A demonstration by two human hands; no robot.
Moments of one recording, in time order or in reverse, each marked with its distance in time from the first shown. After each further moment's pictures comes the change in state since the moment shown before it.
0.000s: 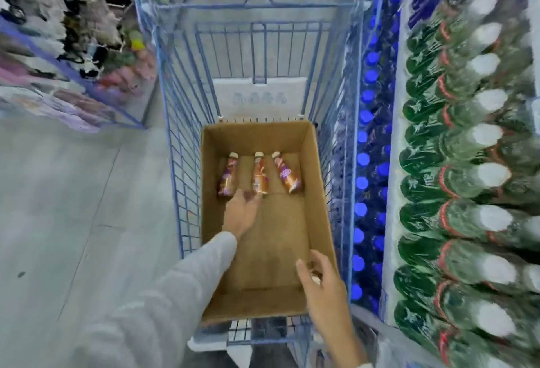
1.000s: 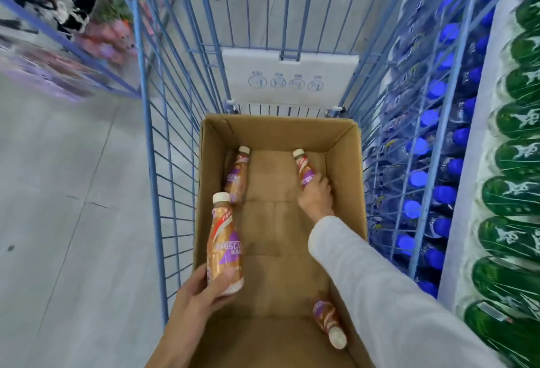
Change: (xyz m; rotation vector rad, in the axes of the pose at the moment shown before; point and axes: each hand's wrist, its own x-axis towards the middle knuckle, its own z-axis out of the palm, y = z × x) left_hand -0.036 -0.090 -0.048 -0.645 -0.051 -0.388; right_hand 0.335 -0.072 0.106 -0.620 0.037 -0.071
